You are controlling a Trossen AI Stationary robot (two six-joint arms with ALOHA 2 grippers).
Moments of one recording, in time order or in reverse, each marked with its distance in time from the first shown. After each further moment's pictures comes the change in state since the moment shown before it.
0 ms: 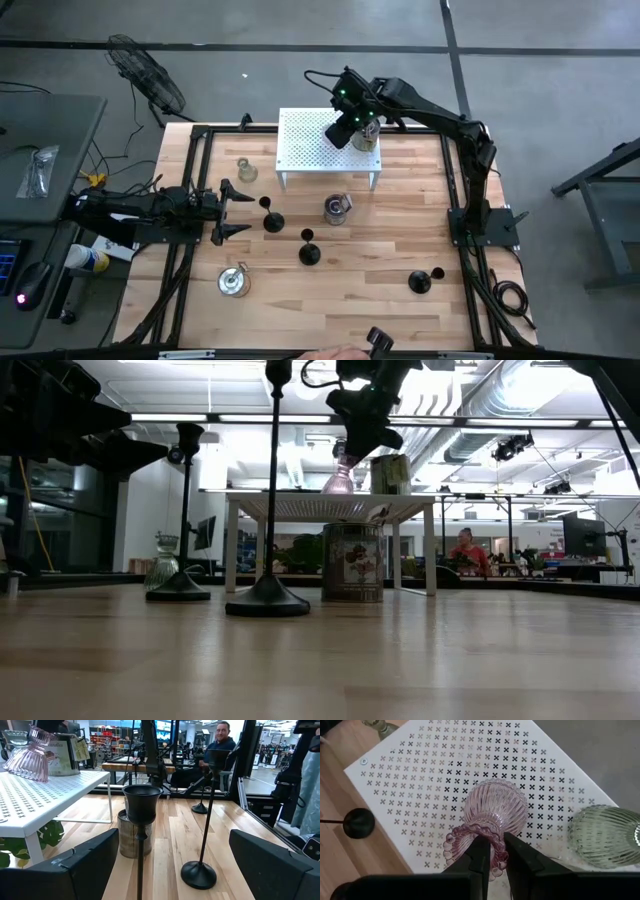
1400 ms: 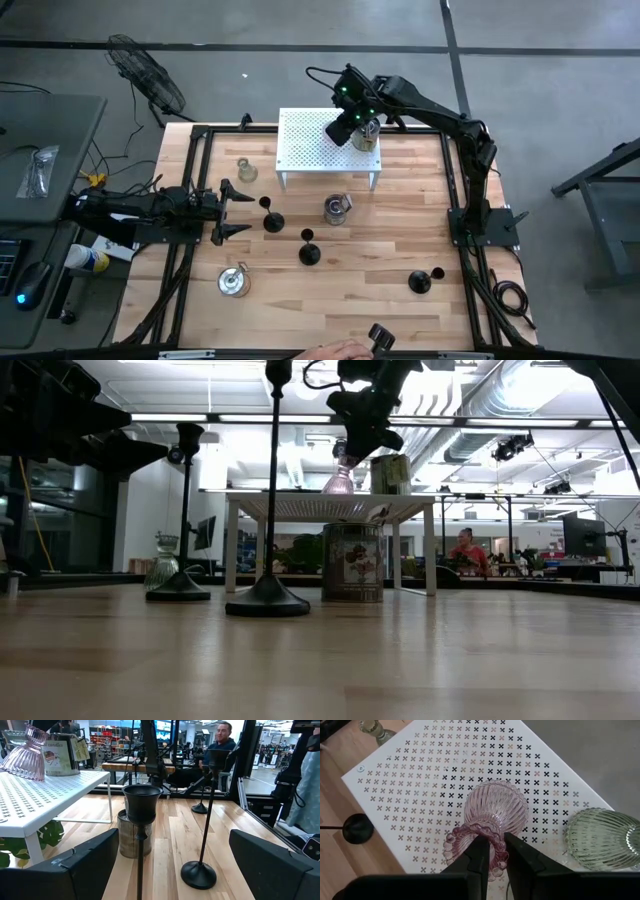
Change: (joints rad) left arm 0.000 0.000 0.000 0.000 -0.002 0.000; right arm -0.018 0.000 0.000 0.014 -0.007 0.003
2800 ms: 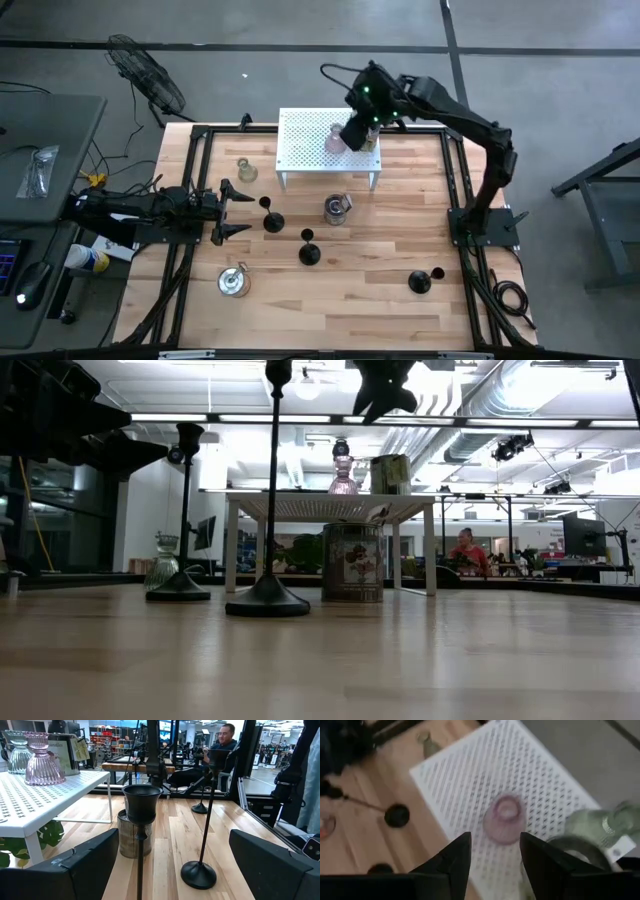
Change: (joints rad) left arm 0.000 0.000 0.000 0.000 0.000 0.000; right arm 0.082 -0.173 -0.014 -0.053 -0.008 -0.037
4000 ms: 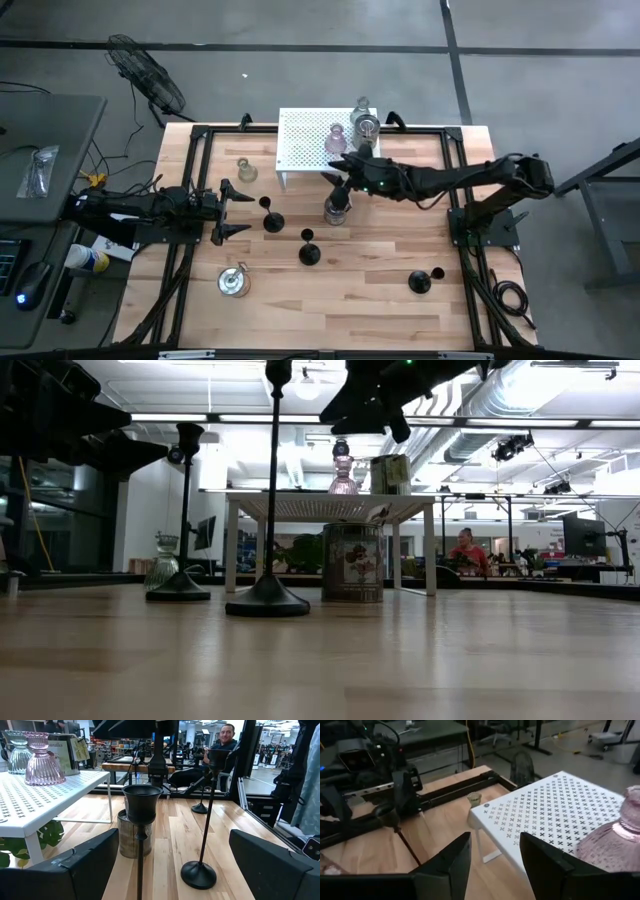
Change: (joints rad) left arm 0.000 0.000 0.000 0.000 0.000 0.000; right arm 0.384 -0.287 -1.024 1.326 0.404 0.078
